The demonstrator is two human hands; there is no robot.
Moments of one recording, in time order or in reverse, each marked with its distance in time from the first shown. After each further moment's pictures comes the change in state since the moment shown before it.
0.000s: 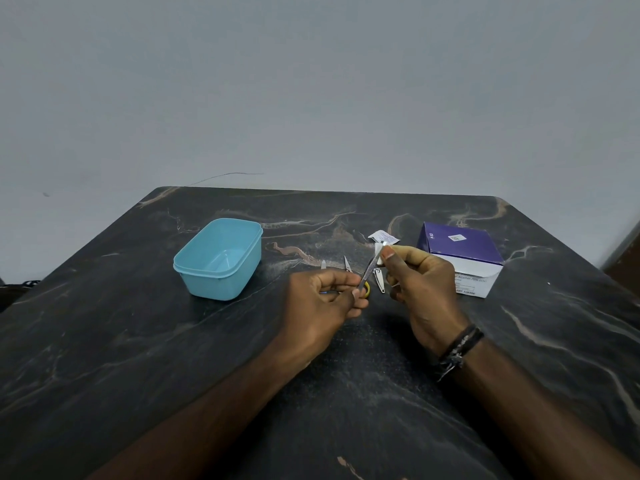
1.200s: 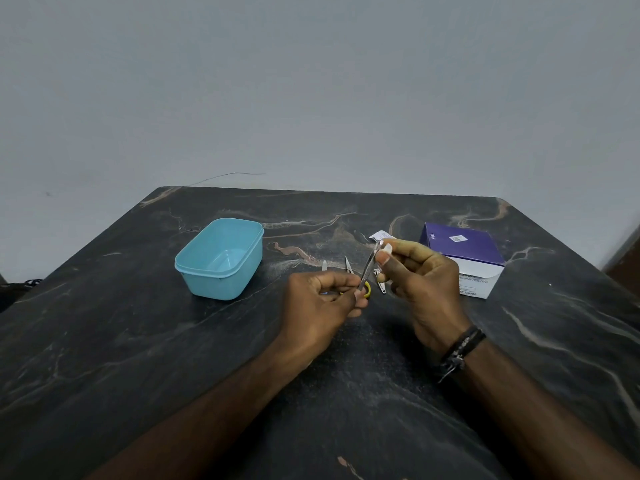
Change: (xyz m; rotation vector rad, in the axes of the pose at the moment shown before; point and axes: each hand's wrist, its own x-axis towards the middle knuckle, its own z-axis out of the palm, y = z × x) left_hand 0.001 -0.002 -0.001 0.004 0.013 0.006; right_hand -0.006 -0.011 -0.001 0.025 -0.055 -0.045
